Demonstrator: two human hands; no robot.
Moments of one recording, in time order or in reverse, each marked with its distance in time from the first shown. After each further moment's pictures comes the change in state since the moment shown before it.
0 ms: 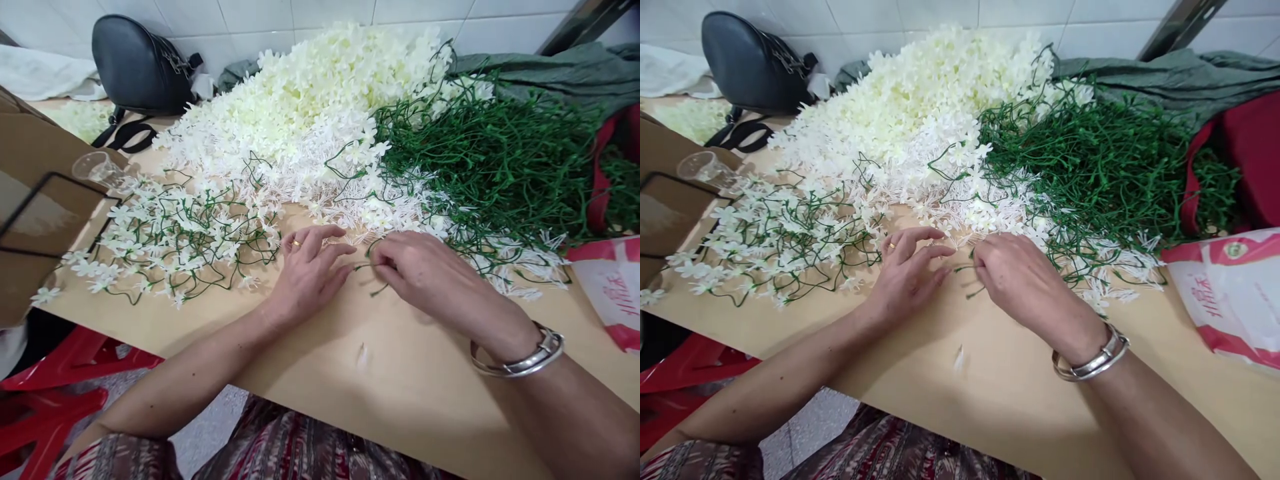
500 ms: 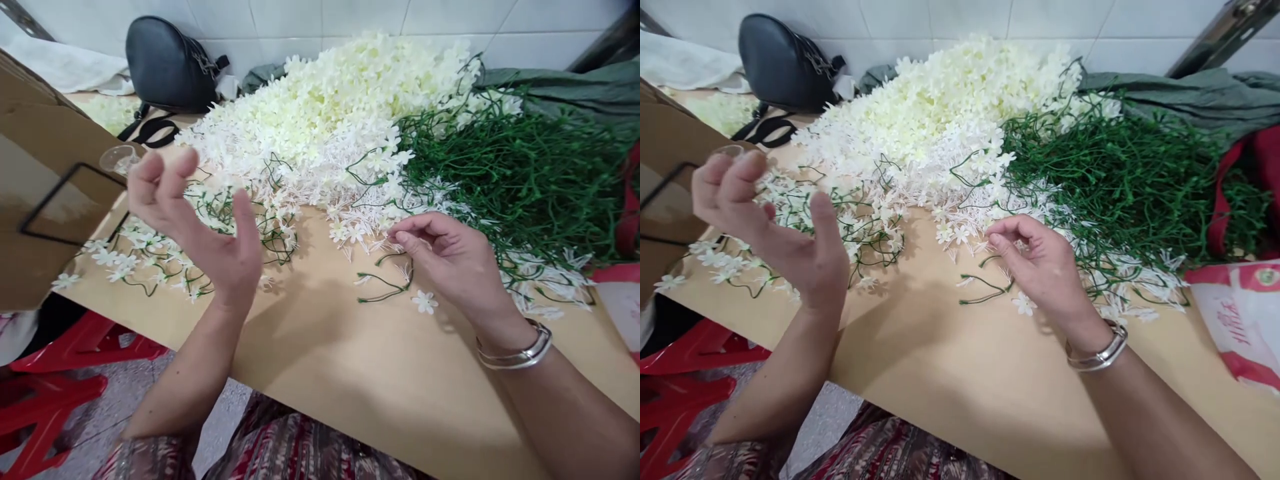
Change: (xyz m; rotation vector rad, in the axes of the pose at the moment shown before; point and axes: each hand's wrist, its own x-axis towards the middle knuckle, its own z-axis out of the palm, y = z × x) left_hand 0.026 -0.026 -0.068 -0.517 0.125 -0.251; right_hand 0.014 0.005 0.012 0.703 0.418 0.267
